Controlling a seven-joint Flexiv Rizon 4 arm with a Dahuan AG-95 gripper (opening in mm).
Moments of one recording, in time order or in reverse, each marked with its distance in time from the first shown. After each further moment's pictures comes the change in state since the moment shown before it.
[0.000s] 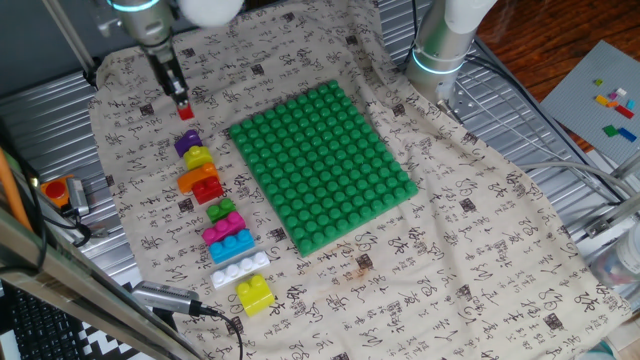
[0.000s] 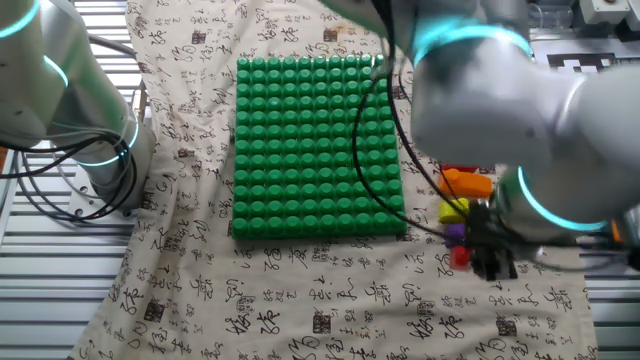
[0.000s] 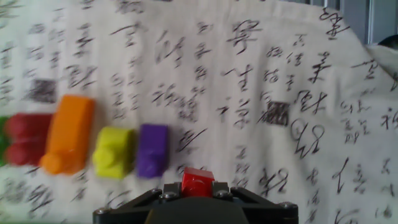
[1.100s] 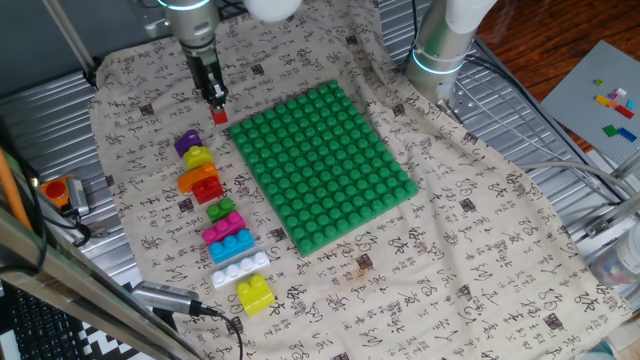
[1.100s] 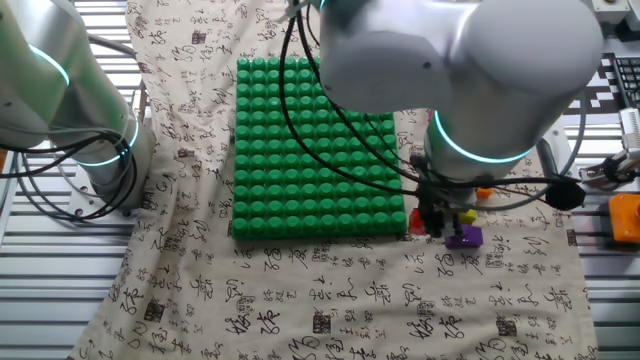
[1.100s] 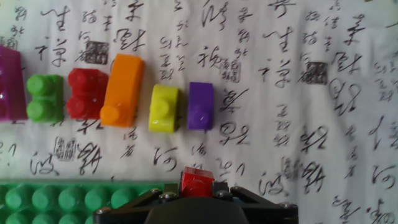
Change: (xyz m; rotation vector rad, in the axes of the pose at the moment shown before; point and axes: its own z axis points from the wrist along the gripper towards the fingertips) arm 0.051 0.052 -0.002 -0.014 -0.016 -0.013
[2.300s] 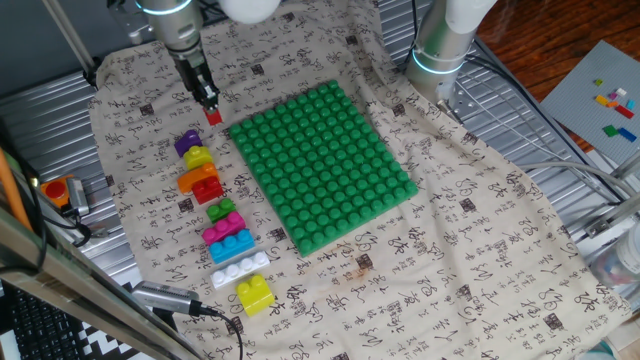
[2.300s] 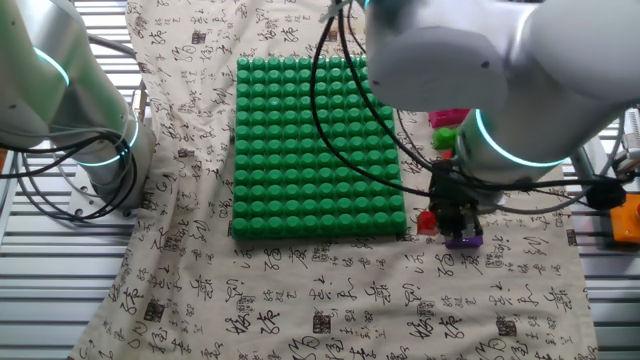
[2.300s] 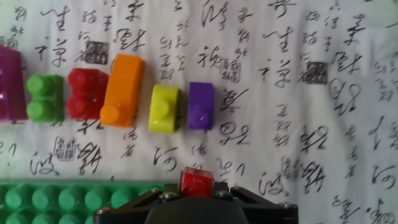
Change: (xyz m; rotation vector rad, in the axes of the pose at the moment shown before) arm -0.016 -0.004 -0.002 0.009 0.067 -0.055
